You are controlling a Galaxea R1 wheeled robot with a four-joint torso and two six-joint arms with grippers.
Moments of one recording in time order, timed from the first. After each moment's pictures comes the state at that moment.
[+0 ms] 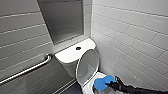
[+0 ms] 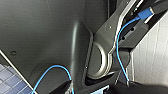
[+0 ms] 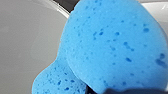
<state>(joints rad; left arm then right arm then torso) 1.69 2.57 -2.06 1.07 -0.32 -0.97 -0.62 2.52 -1.82 0.45 0.03 0.21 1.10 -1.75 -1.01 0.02</state>
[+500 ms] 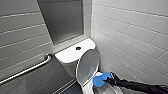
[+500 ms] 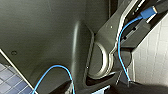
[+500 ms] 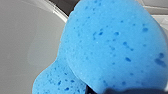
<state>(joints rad) 1.69 2.57 -2.07 1.07 -0.32 -0.97 -0.56 2.66 -2.06 0.45 -0.09 0.21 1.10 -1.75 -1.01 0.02</state>
